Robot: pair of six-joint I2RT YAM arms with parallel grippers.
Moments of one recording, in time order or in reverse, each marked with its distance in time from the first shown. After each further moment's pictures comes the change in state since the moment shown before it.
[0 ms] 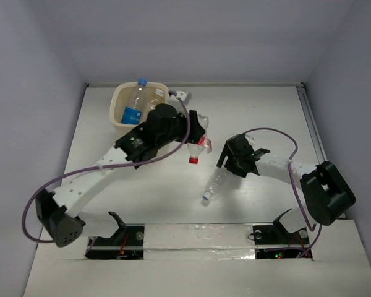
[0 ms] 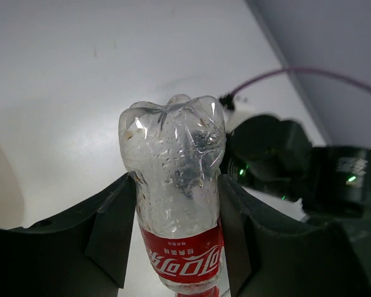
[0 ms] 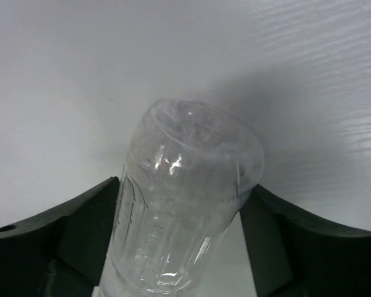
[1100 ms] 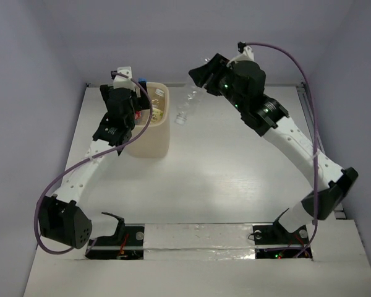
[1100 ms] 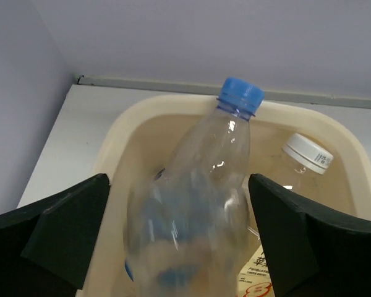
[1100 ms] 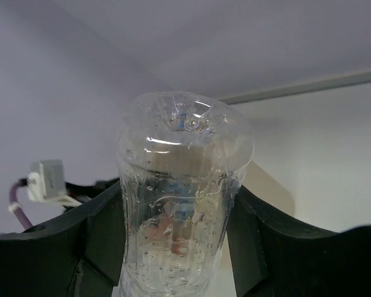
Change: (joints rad) left arm 0.484 -0.034 -0.101 0.330 -0.390 0.402; right arm 0.097 0.050 0.963 0.054 0.029 -0.163
